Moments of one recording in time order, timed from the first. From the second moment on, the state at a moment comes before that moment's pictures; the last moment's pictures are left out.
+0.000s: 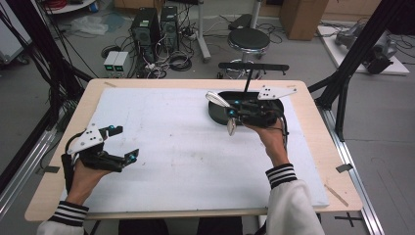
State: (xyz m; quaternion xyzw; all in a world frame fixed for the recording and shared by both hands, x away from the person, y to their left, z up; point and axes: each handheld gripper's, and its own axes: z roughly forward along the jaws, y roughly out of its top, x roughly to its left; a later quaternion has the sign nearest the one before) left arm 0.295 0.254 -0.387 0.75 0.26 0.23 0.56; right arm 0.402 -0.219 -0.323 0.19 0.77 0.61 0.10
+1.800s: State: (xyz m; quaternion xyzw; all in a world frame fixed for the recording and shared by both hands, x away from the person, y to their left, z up) left arm 0.259 0.301 -0.453 0.64 0.30 0.29 0.65; right arm 0.472 -0.279 -0.340 0.34 0.69 0.61 0.17
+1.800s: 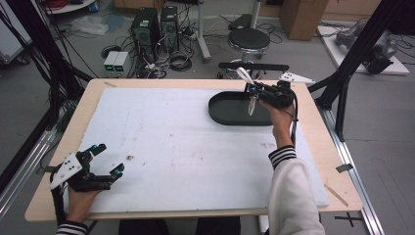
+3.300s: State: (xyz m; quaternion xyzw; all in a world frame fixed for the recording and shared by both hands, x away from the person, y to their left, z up) left arm 0.257 0.300 -0.453 0.64 0.29 0.29 0.65; right arm 0.501 -0.291 -0.355 0.39 0.68 0.59 0.17
